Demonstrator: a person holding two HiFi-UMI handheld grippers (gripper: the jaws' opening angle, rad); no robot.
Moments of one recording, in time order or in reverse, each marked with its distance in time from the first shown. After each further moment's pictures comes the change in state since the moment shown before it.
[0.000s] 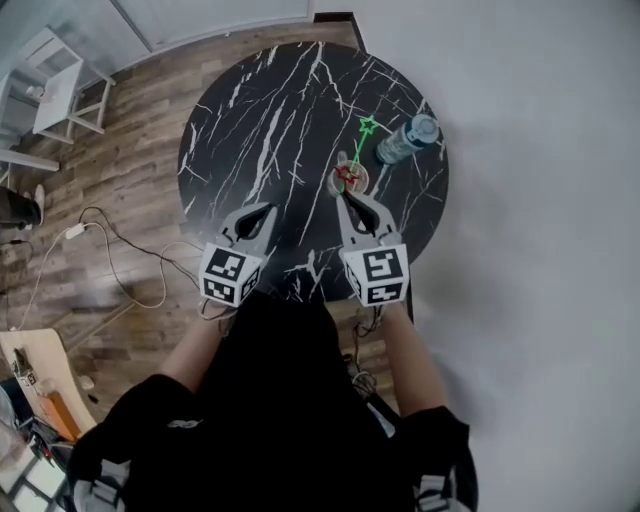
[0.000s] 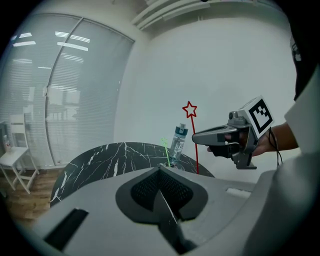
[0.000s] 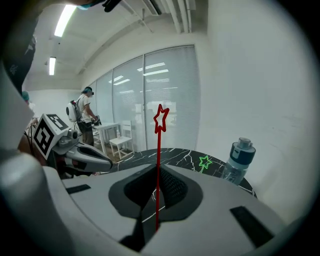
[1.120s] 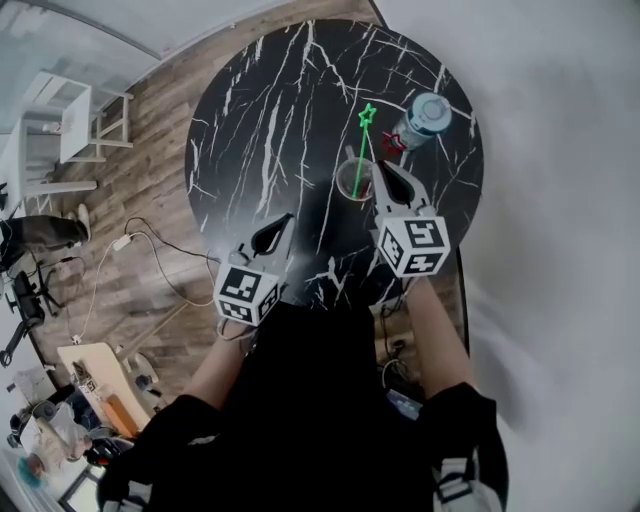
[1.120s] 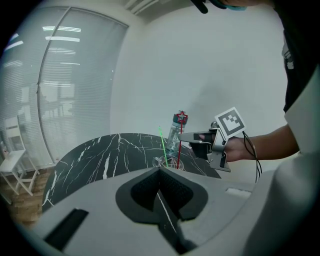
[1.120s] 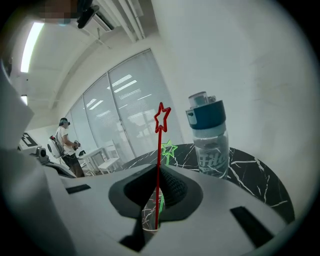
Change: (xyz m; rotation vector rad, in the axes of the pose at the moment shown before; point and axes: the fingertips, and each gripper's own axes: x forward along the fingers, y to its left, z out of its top) left arm 0.052 -0.020 -0.009 0.022 0.138 -0.006; right arm 0.052 -0.117 -0.056 0.372 -0.115 -0.072
